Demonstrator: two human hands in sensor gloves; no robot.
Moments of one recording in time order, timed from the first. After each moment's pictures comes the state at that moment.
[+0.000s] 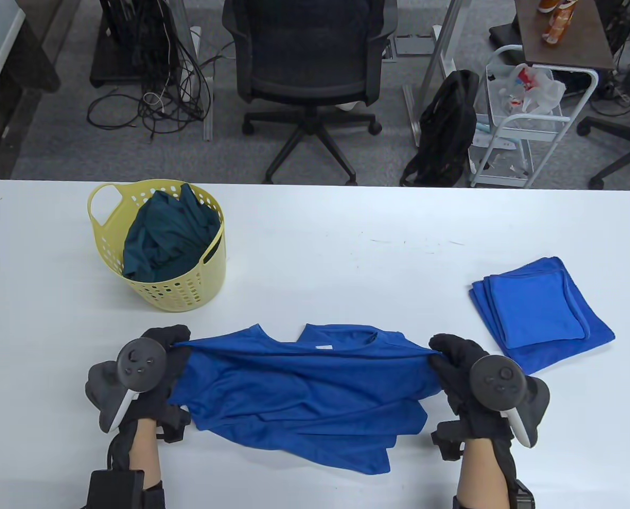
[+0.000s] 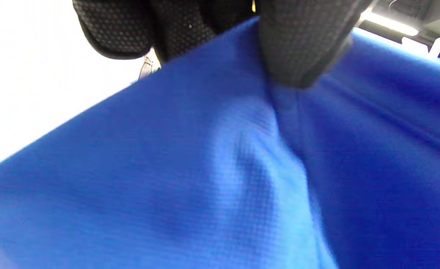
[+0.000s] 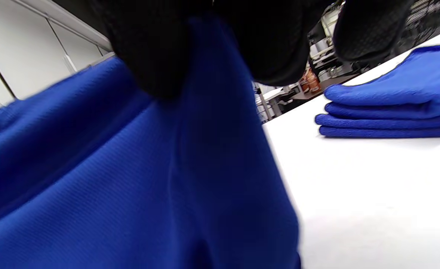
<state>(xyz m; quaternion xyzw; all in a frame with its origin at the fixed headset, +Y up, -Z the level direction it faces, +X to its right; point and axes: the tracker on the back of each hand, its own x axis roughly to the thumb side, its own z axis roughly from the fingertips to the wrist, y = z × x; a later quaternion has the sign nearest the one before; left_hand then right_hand) -0.277 -0.703 -0.192 0.04 0.11 0.18 0.98 0.233 -0.693 -0.188 -0.05 -0.05 0.96 0.26</state>
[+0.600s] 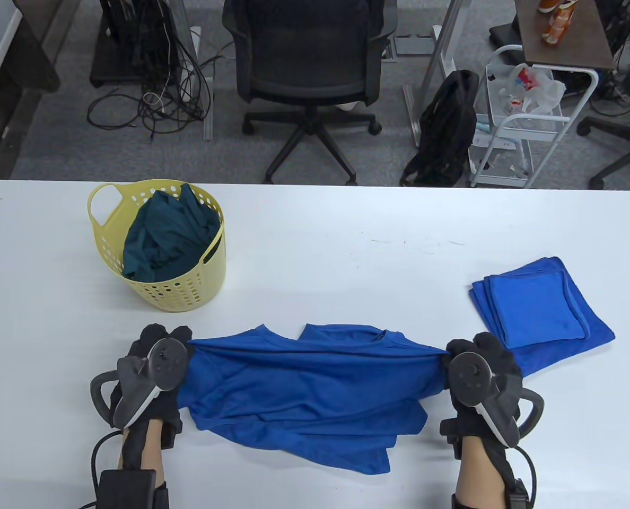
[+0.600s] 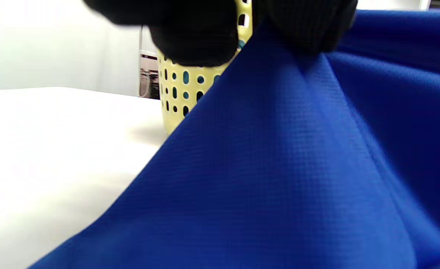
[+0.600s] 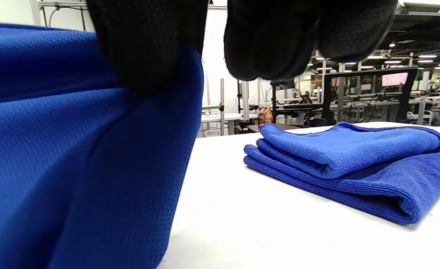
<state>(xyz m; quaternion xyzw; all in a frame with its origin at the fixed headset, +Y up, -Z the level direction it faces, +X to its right) -0.260 -0.706 -0.194 0.01 0.11 0.06 0.99 0.224 -0.696 -0.189 -0.12 -0.06 0.99 0.07</state>
